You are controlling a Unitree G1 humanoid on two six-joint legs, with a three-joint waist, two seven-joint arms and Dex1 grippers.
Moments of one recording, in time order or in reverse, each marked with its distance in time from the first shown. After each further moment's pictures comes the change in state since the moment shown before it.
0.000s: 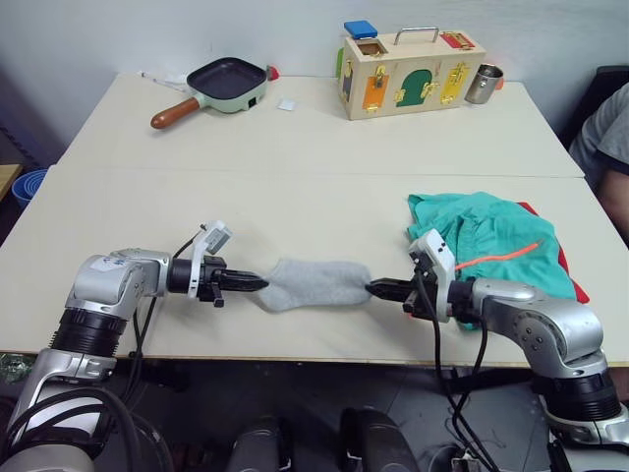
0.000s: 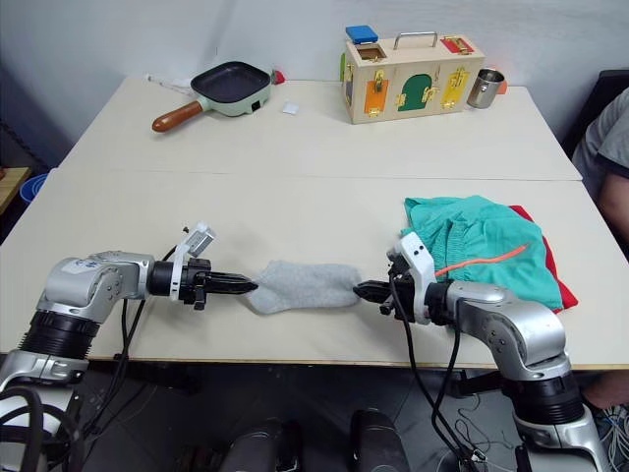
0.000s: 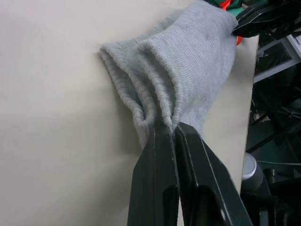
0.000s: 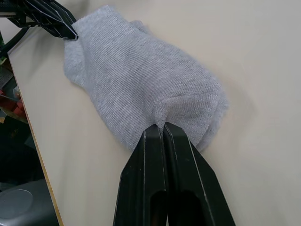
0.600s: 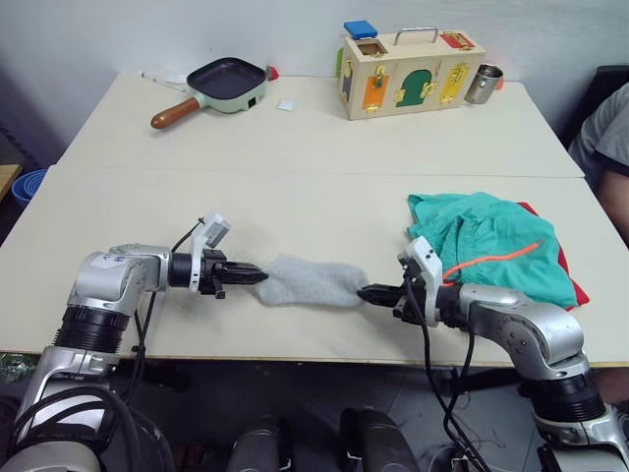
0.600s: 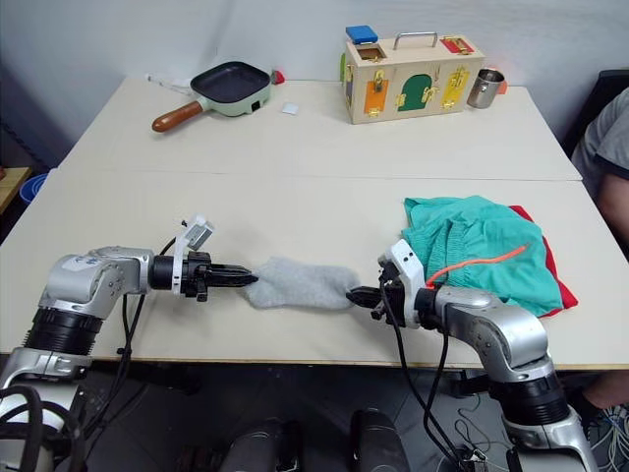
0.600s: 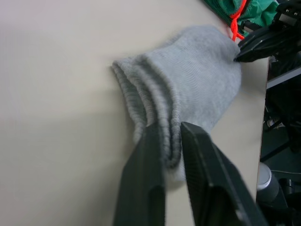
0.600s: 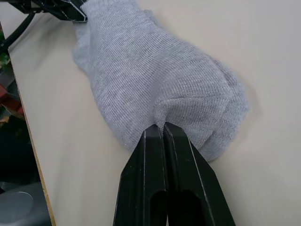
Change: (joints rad) left arm -0.001 -0.025 0.034 0.004 0.033 -0.033 0.025; right arm 0.032 0.026 0.029 0.028 -0.005 -0.017 0.004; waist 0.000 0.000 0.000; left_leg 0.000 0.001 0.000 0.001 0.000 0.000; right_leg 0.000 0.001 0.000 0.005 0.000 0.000
